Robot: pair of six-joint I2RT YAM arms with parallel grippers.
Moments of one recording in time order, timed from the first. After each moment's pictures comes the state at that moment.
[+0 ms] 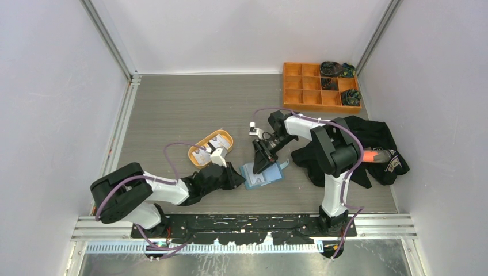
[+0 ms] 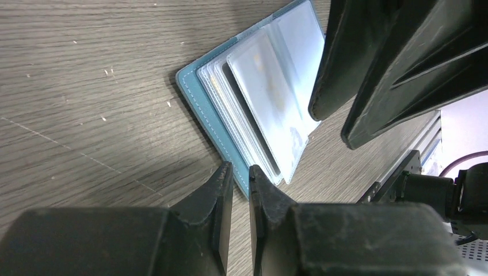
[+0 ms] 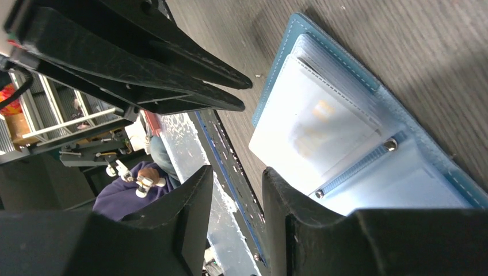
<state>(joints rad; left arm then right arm) -1.00 1.47 0.33 0.64 -0.13 -0.94 0.43 1.94 1.20 -0.87 -1.02 -0.19</state>
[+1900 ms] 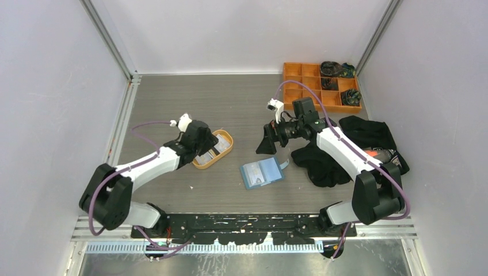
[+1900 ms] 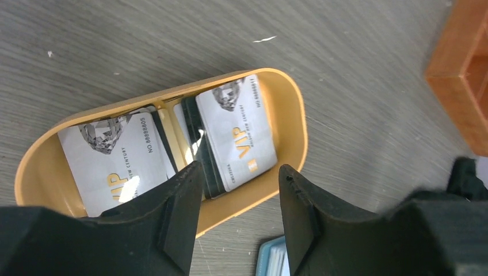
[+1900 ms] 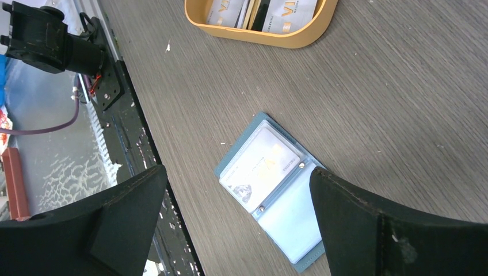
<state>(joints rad) -0.57 1.33 0.73 -0.10 -0.30 -1.06 0.35 1.40 1.01 -0.44 -0.84 -0.10</state>
